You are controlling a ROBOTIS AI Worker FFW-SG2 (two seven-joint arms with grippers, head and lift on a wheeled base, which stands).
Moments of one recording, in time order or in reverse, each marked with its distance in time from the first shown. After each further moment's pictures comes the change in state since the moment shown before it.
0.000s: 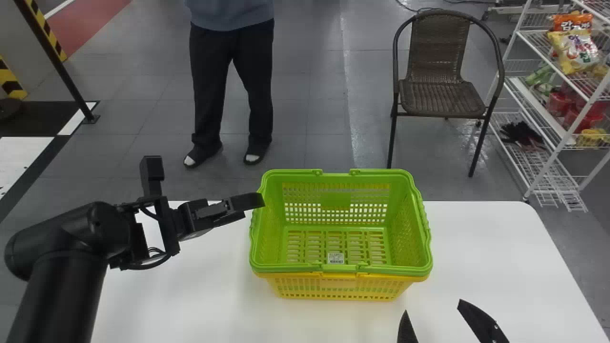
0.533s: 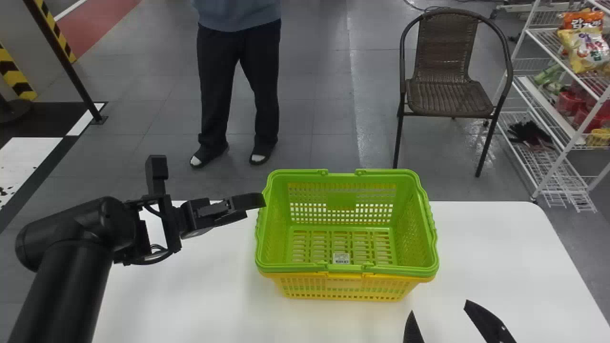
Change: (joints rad) left arm -0.056 0.030 -0.022 0.116 -0.029 -0.039 -0.056; right arm -0.002 0.000 0.000 0.000 0.000 0.000 0.001
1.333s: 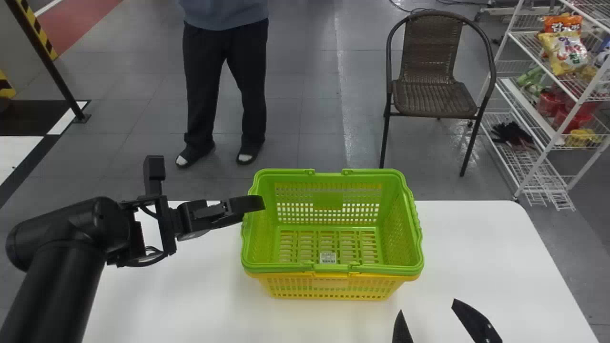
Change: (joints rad) left arm -0.003 -0.010 -0.040 0.001 0.017 0.012 -0.033; right arm 0.000 0.000 -0.010 0.010 -0.001 -0.003 -0.001
